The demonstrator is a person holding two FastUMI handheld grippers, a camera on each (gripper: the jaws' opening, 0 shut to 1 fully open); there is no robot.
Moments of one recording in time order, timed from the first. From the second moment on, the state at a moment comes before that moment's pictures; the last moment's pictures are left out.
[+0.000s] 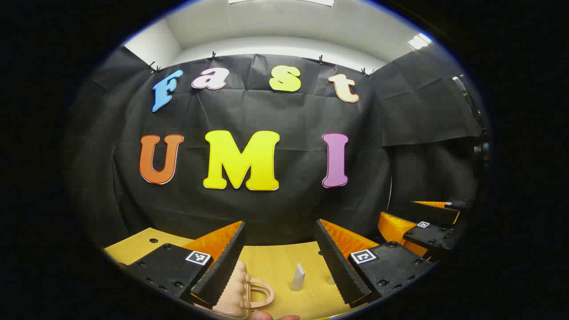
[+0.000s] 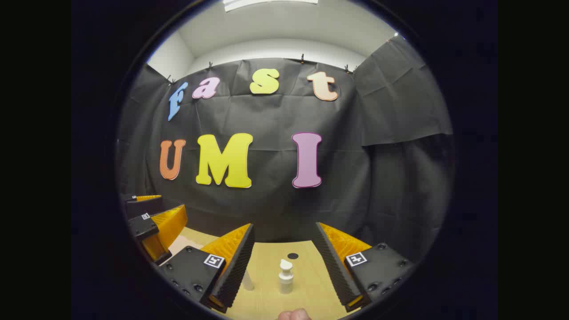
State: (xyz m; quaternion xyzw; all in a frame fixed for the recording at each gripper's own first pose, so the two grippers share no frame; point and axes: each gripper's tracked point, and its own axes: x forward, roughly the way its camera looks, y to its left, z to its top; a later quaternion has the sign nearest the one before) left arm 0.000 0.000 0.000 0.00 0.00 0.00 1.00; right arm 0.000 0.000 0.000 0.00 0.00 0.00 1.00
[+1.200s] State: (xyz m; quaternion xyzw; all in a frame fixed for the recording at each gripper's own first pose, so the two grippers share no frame) left arm -0.009 0.004 -0.011 0.01 0.01 0.03 1.00; right arm 0.002 0.001 -0.011 0.00 0.00 0.04 1.00
